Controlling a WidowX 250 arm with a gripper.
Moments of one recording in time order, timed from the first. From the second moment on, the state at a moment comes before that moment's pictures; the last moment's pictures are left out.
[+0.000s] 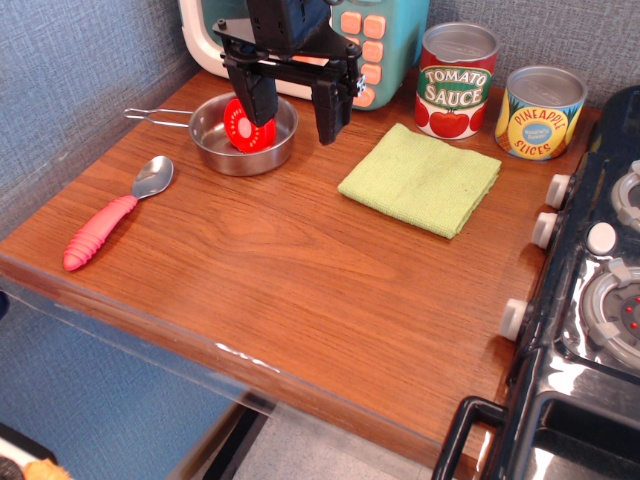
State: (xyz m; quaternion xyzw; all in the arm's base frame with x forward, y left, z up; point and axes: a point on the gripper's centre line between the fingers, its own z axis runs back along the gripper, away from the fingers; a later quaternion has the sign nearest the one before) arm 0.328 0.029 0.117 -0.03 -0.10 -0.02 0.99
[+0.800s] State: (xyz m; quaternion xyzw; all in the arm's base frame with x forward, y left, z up) arm 0.292 0.096 0.084 -0.05 -0.09 0.05 0.99
